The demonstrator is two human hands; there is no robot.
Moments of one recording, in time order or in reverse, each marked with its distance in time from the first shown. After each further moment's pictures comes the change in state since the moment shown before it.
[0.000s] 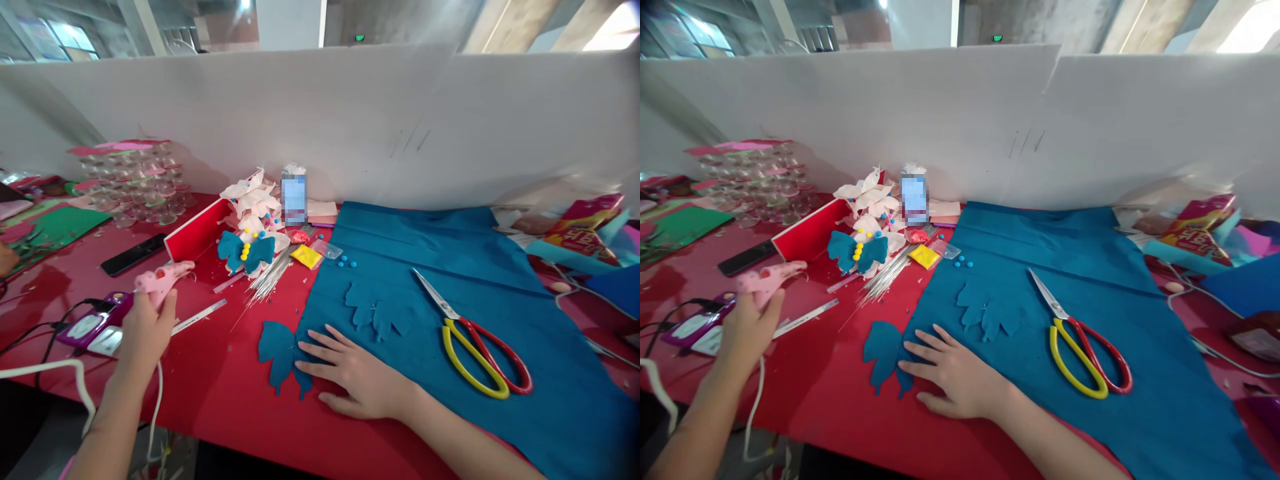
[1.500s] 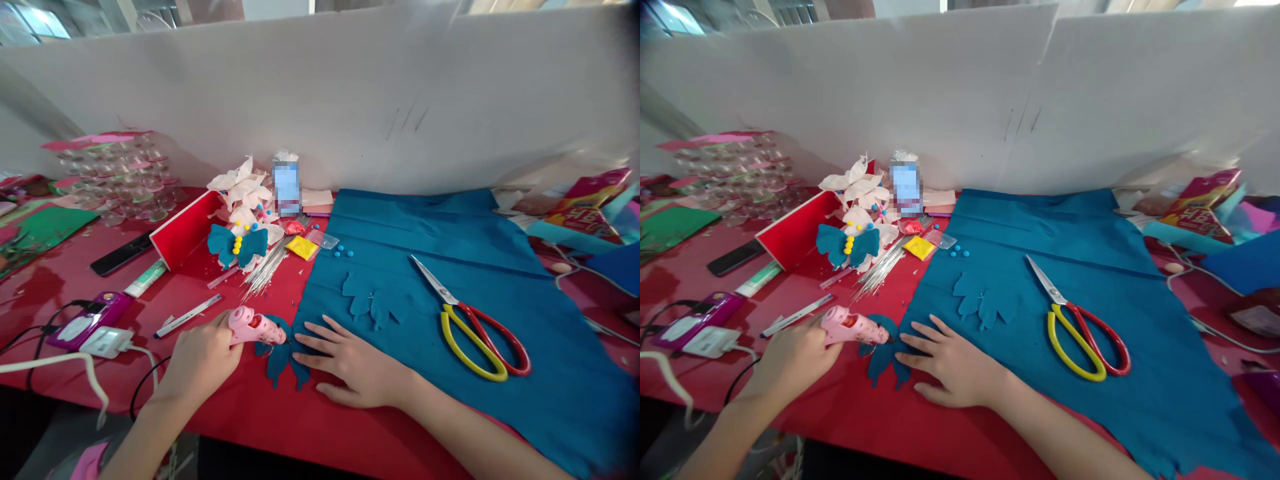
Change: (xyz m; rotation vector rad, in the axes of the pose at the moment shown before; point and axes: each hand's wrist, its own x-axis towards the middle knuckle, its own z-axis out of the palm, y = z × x) left_hand -0.081 0.080 -0.024 0.391 -0.398 0.619; right_hand -0.001 0.004 0.004 -0.026 0.014 -0.024
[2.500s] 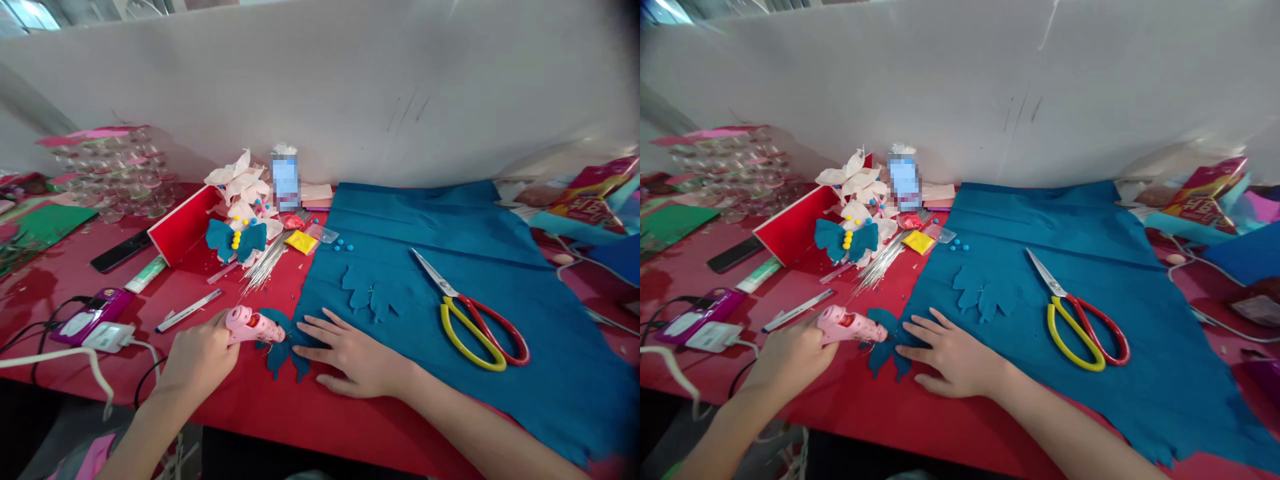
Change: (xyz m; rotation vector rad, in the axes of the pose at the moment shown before) left_hand -0.005 -0.002 0.005 0.080 -0.033 -0.011; right_hand -0.001 0.003 0.004 -0.059 0.029 -0.016
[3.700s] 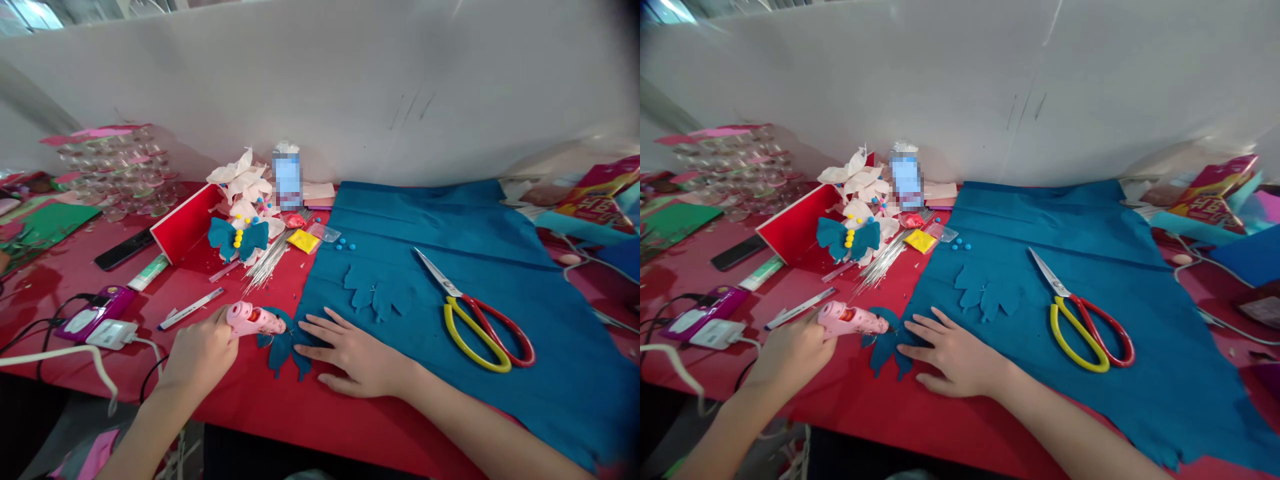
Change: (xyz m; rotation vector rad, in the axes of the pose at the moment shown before) left_hand 0.001 0.001 -0.005 0.012 -0.015 -0.026; right_hand 0.001 -0.001 0.000 0.010 0.004 0.002
